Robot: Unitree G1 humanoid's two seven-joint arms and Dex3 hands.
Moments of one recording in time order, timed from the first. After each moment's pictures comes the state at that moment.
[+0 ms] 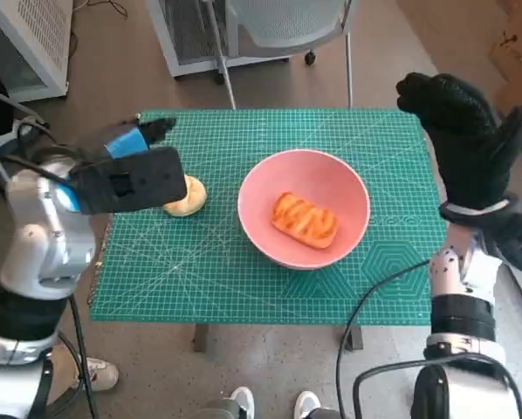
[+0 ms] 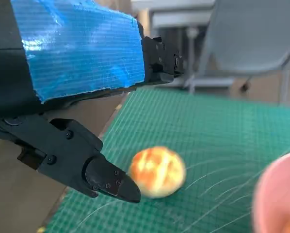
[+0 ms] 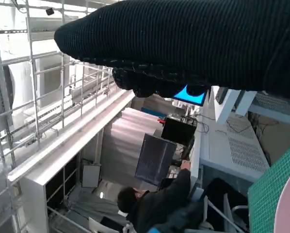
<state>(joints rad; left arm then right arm) -0.79 0.69 -0.32 0.17 0.66 0.52 -0.73 -0.83 -0.23 -0.31 0.81 0.47 -0.66 0.79</state>
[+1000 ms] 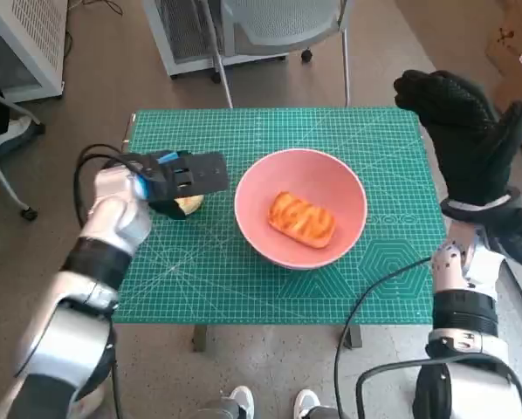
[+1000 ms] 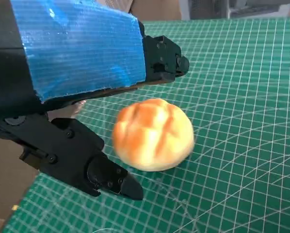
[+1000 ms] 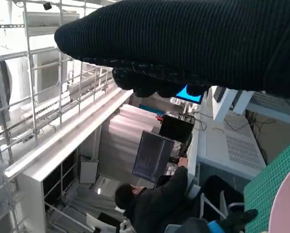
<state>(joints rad) -1.07 0.40 -0.48 1.06 0.67 0.29 -0.41 -0.84 -0.24 -0.31 0.82 0.46 -0.66 0.81</state>
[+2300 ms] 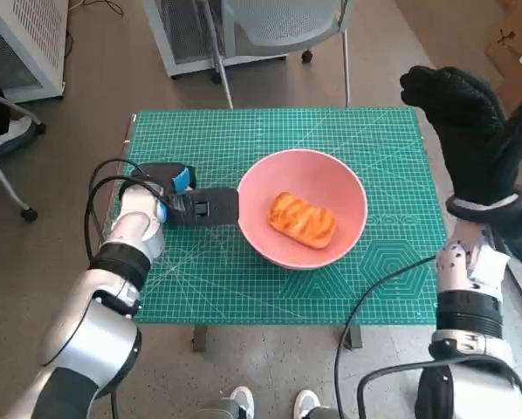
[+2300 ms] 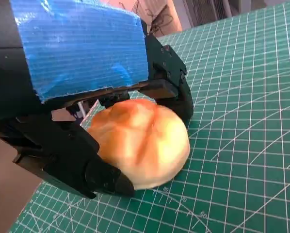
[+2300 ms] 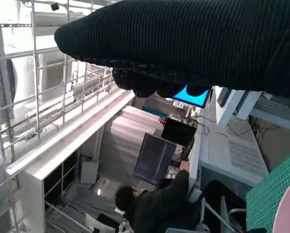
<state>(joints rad) -1.08 0.34 -0.60 1.28 0.75 0.20 -0.13 -0.84 -0.25 -0.31 0.79 0.47 -0.66 0.80</state>
